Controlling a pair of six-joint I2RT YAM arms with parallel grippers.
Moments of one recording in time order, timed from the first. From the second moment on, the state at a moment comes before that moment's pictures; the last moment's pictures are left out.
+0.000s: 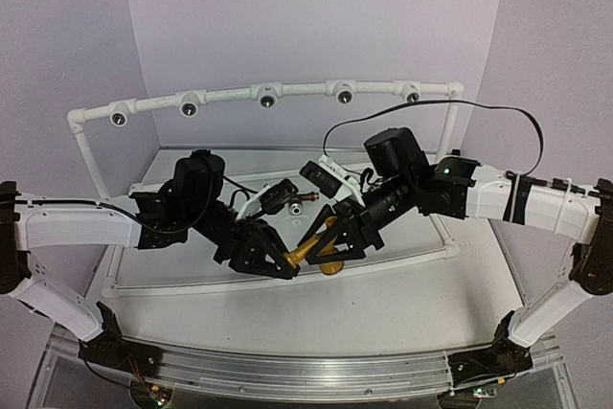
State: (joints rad) left arm -0.95 1.37 0.88 0.22 1.18 -0.47; right arm 0.93 1.52 1.26 -0.35 -1.03 -0.01
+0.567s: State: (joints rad) left arm -0.95 1.38 0.90 0.22 1.19 -0.49; right arm 0.96 1.46 1.21 -0.29 -0.93 0.01
